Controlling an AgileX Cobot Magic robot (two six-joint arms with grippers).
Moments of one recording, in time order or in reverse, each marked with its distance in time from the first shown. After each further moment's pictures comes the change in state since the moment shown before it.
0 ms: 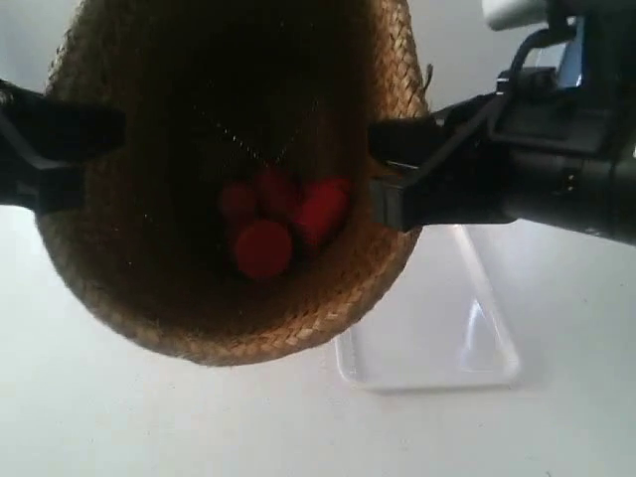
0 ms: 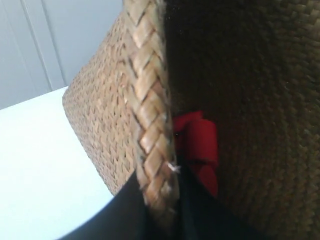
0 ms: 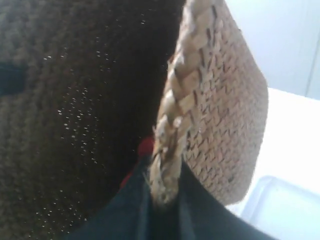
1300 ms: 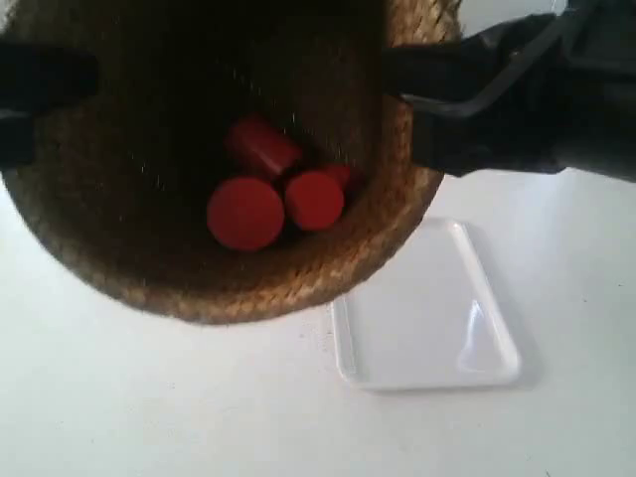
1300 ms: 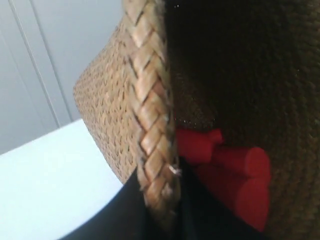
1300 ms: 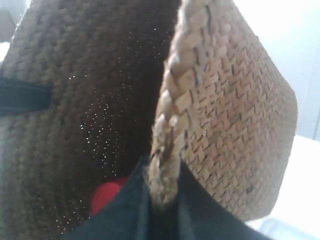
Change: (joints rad) left arm -0.019 -0.012 -0.054 0.081 0.001 -0.024; right arm 0.024 -0.046 -0.025 -0.047 -0.043 0.035
